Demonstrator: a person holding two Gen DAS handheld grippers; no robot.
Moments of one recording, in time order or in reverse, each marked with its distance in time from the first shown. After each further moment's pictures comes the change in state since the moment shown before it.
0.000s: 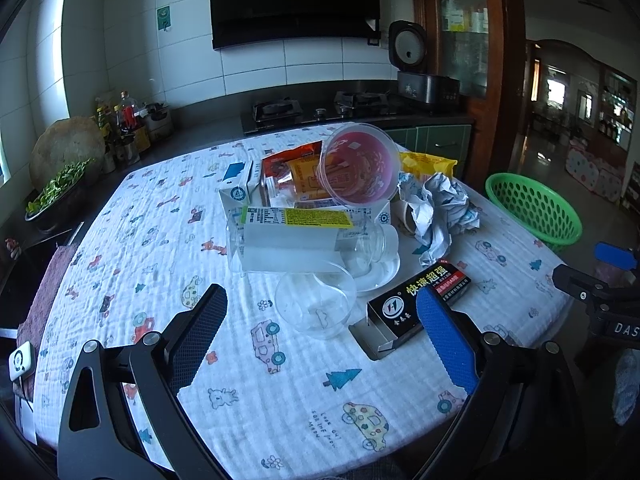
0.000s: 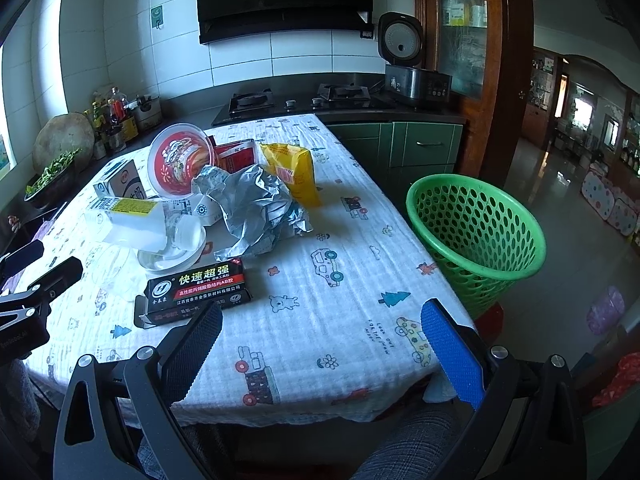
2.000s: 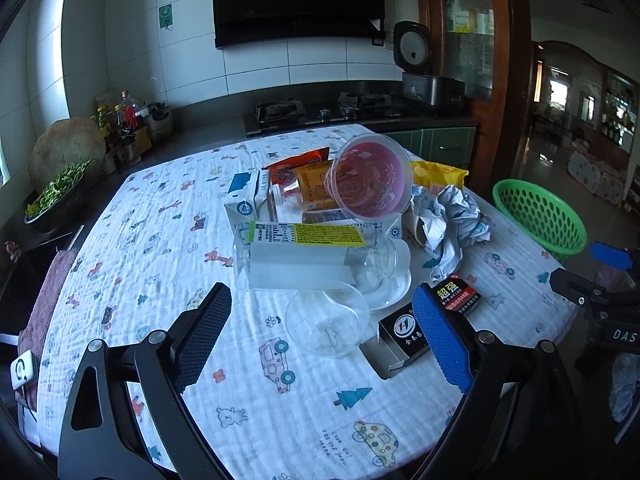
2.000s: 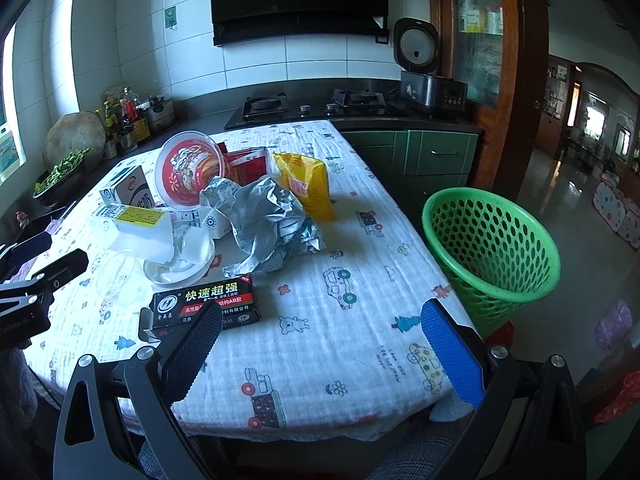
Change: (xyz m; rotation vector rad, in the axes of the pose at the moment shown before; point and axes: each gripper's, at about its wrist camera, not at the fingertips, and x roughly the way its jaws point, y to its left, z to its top) left arm 0.012 0.012 0.018 -0.012 0.006 0.009; right arm 0.015 0.006 0.018 -0.050 -0.014 0.060
